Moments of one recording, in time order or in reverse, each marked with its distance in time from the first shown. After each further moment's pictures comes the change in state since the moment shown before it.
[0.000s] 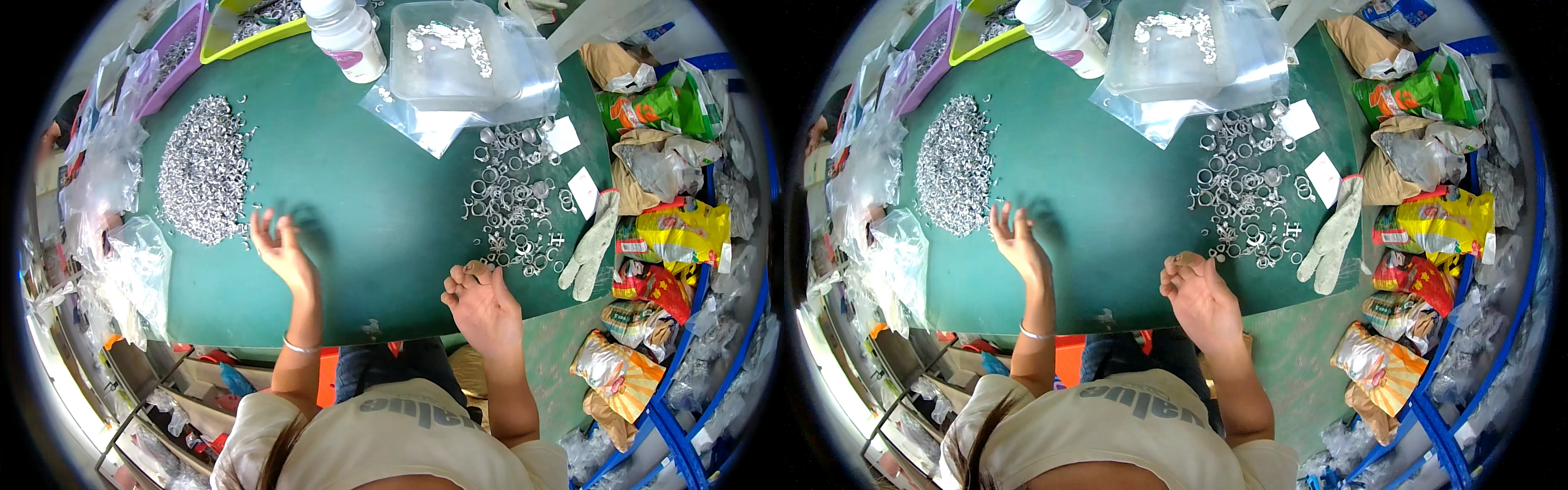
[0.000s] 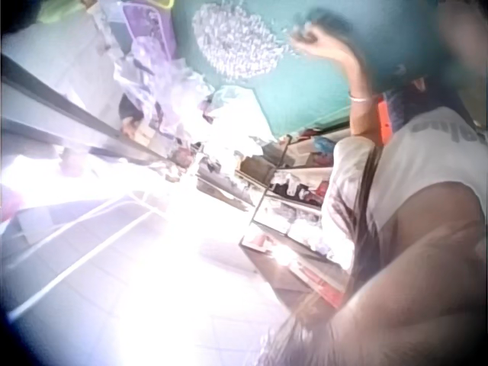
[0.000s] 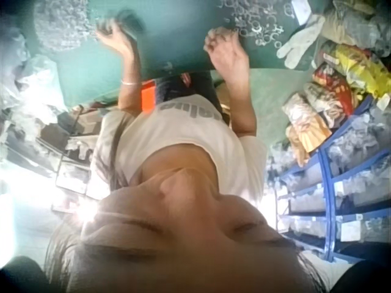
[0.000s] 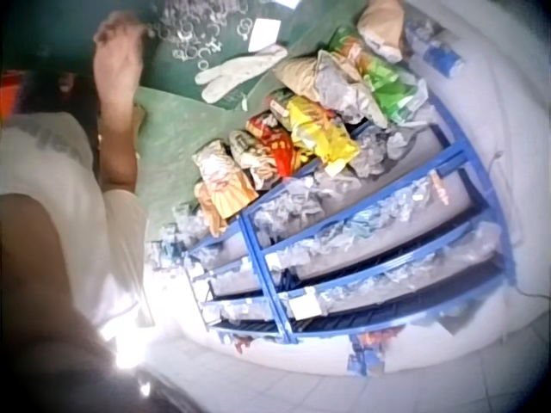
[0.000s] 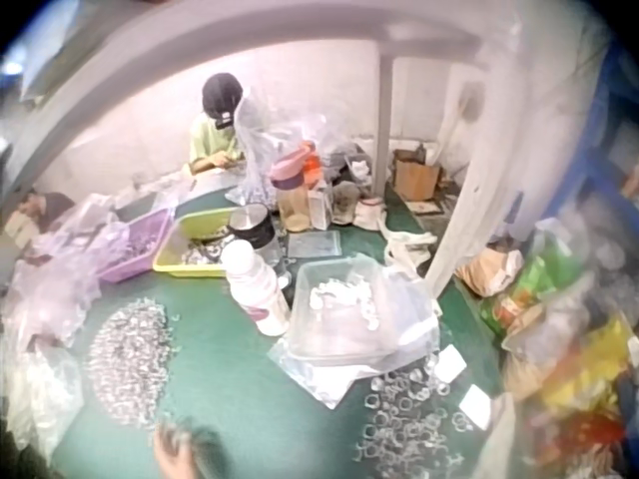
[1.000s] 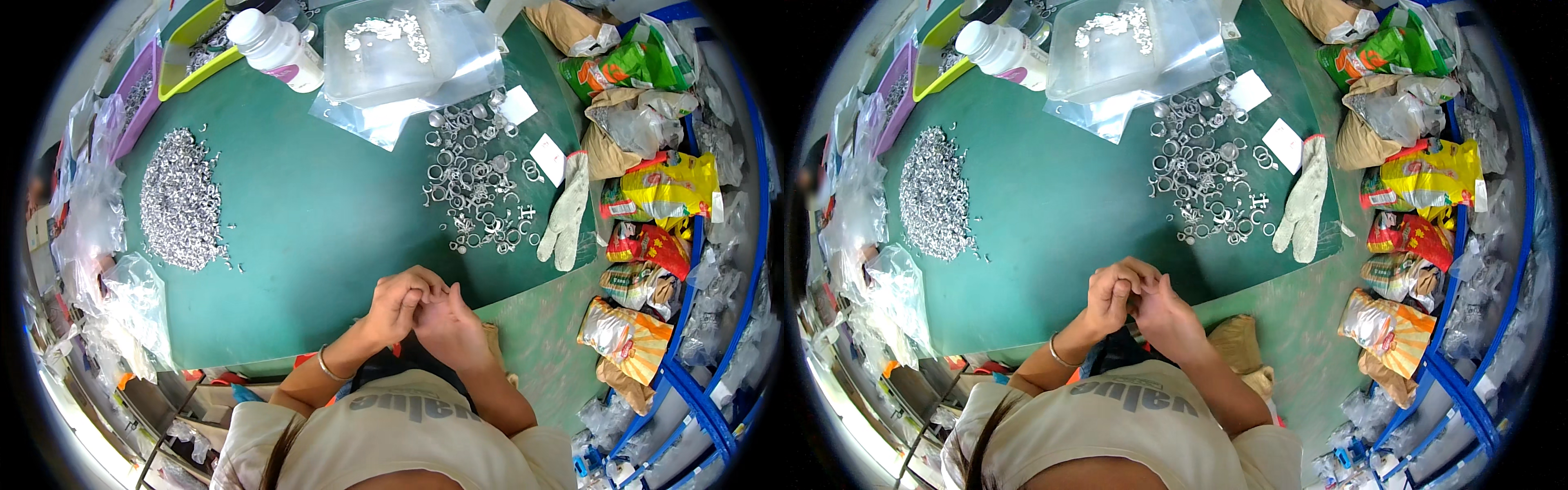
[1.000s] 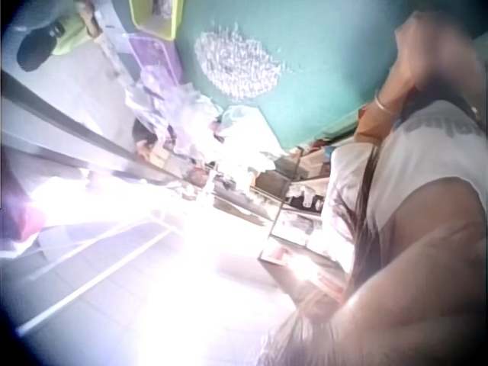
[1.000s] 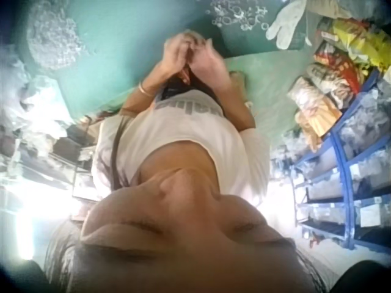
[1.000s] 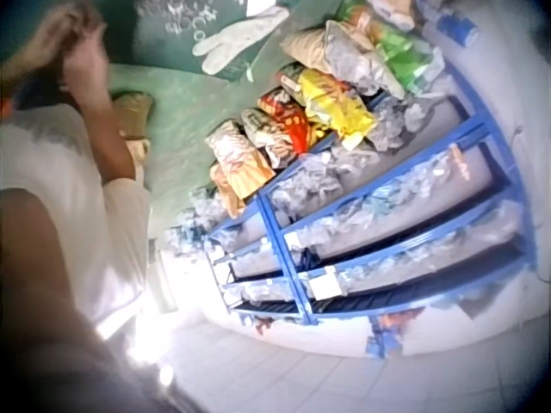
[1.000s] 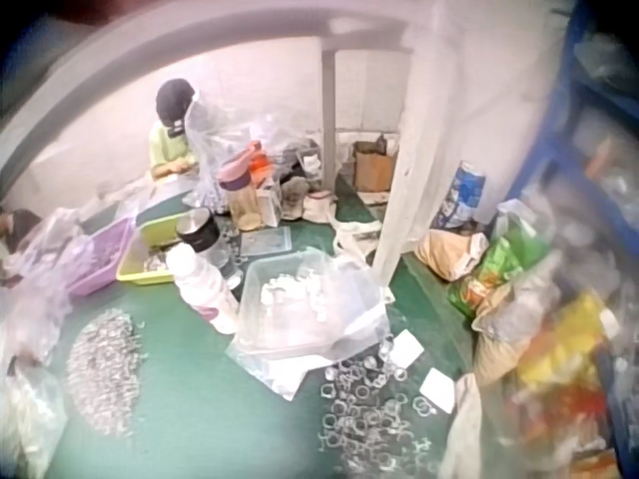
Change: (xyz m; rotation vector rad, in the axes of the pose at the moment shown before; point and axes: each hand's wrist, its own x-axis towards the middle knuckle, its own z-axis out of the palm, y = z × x) left_hand -0.126 0.043 0.039 -0.207 -1.302 0.121; right_hand -0.028 0.021 0.012 -0.096 -0.036 0.040
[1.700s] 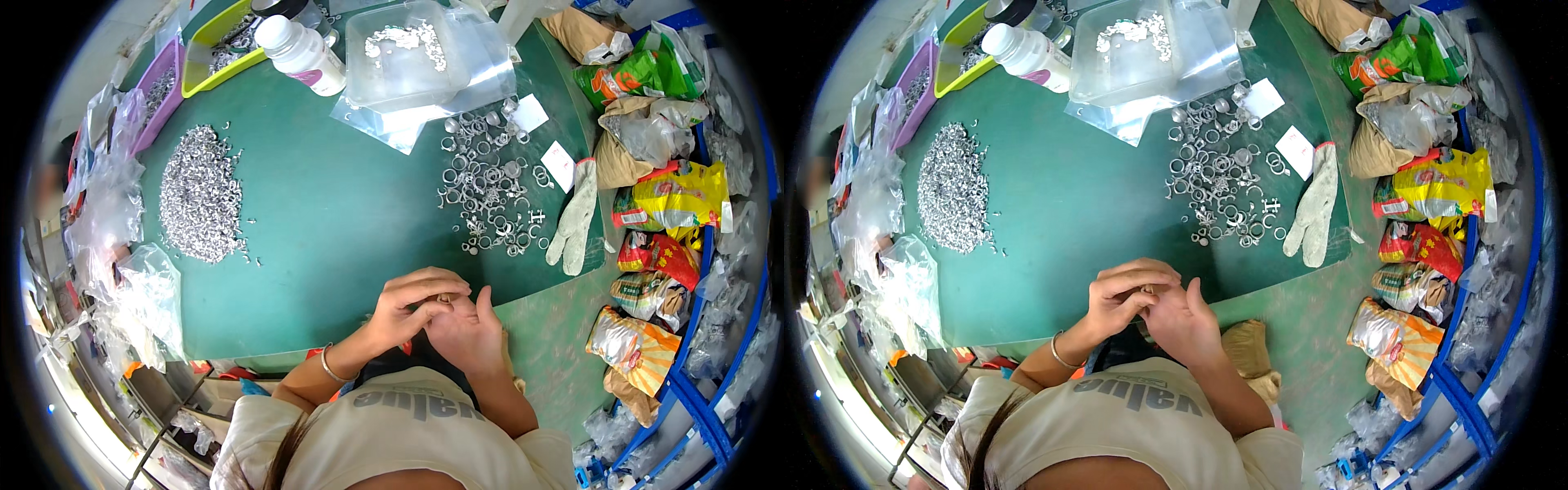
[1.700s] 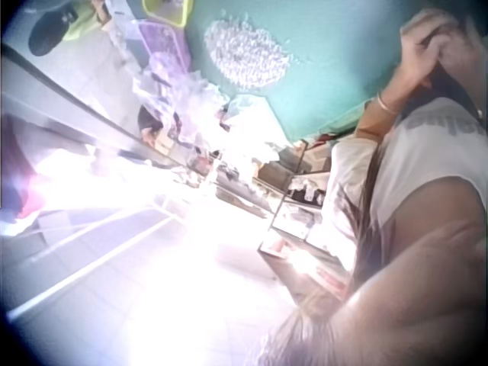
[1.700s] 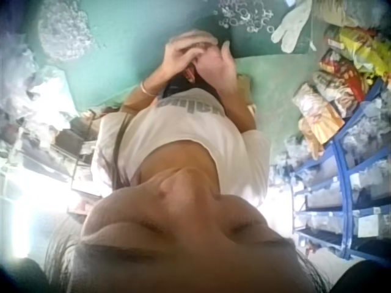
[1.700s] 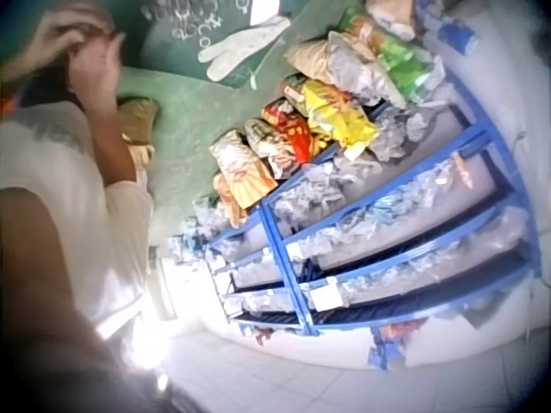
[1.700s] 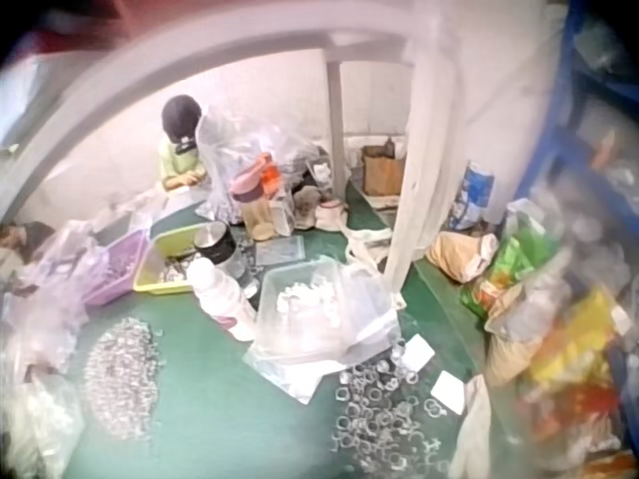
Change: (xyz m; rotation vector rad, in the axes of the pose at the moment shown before) left_hand 0.014 0.038 -0.007 -0.081 -0.072 -0.111; right_hand -0.008 0.000 0.012 0.124 -0.006 -0.072
